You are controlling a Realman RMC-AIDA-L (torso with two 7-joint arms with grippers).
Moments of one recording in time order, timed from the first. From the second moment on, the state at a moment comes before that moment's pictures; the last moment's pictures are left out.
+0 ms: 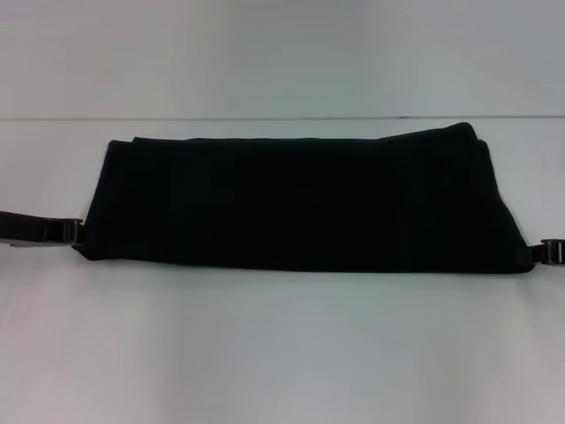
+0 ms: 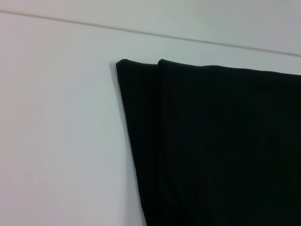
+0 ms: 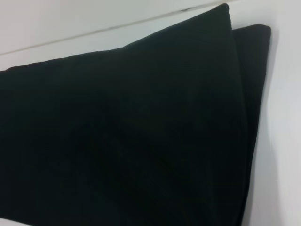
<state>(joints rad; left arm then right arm) -0.64 -2.03 0.61 0.81 2.59 1.20 -2.34 0.65 1.92 -0.59 -0.50 -2.42 -1.16 2.14</state>
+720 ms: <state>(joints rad) -0.60 -2.02 0.61 0.84 2.59 1.23 -2.32 0.63 1.92 -0.57 -0.51 -2.42 -1.22 2.09</state>
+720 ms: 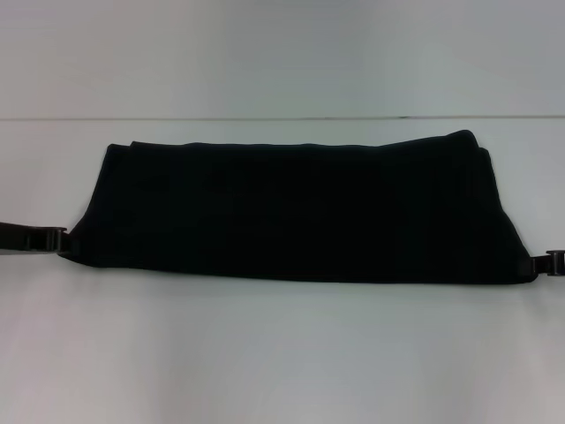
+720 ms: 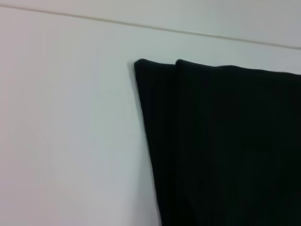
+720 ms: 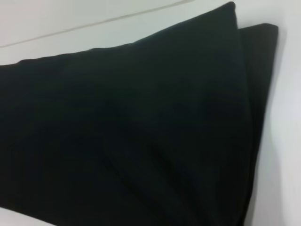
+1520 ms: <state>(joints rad) -0.55 -2.02 0.60 1.04 2.63 1.37 -2.44 0.58 1.92 -0.43 -0.75 -2.38 -1.40 2.10</state>
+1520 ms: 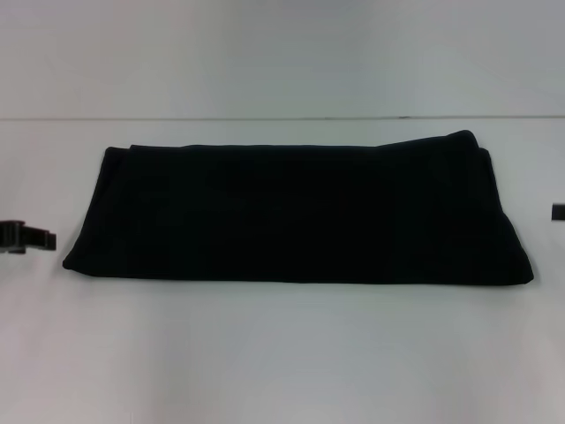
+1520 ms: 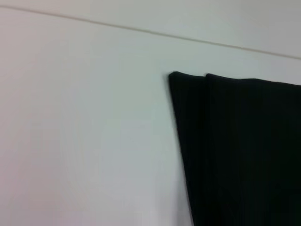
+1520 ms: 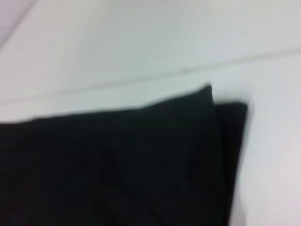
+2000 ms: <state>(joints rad) -0.63 -2.02 0.57 0.90 2.61 1.56 -2.60 0.69 1.92 -0.44 -0.65 -2.28 -1.35 1.94</state>
